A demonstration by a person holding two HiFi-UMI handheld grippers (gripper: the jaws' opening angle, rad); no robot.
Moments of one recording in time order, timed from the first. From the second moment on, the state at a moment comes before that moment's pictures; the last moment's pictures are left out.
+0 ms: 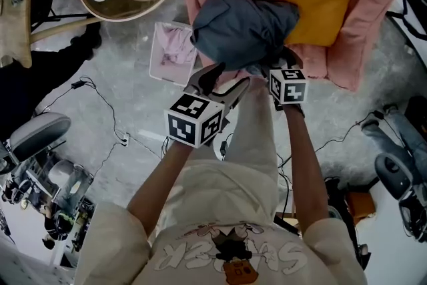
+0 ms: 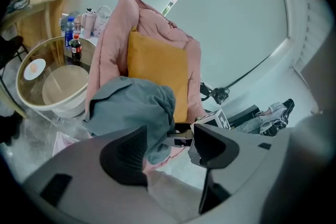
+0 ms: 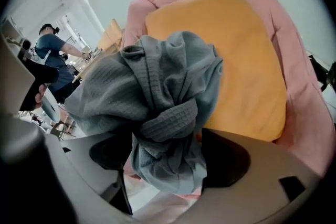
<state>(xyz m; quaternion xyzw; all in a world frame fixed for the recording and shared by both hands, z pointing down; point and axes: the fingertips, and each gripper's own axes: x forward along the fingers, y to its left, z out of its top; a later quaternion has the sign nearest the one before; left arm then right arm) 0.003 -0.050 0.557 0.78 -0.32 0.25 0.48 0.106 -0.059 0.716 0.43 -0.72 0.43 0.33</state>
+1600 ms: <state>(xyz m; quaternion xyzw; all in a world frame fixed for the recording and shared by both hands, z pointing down) -0.010 -0.054 0.459 0.83 -0.30 0.24 0.41 0.086 -0.054 0.585 0.49 -0.72 0.44 0.21</state>
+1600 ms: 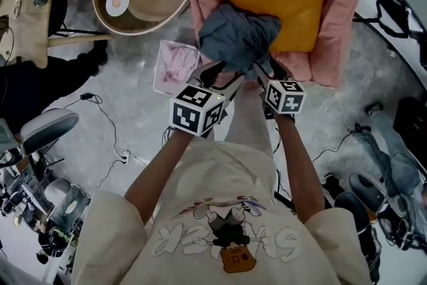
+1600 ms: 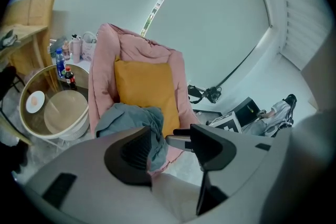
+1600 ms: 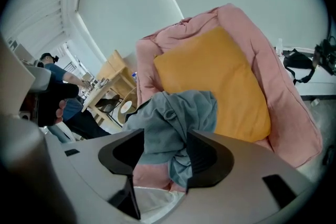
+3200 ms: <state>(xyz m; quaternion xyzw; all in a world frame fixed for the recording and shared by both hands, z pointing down) -0.082 -0.017 0.295 0.91 -0.27 0.14 0.29 0.028 -0.002 0.291 0.60 -0.74 0.29 0.04</state>
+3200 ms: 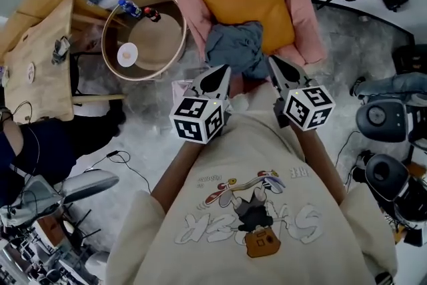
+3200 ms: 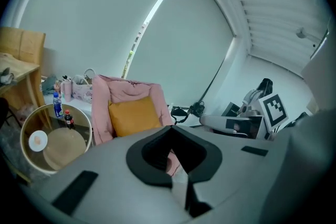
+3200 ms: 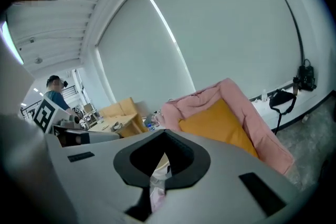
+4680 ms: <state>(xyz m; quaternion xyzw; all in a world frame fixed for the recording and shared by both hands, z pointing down) 0.020 0.212 0.226 0.91 -0.38 0.13 0.12 0.066 0.206 0.225 0.53 -0.83 0.17 0.04</state>
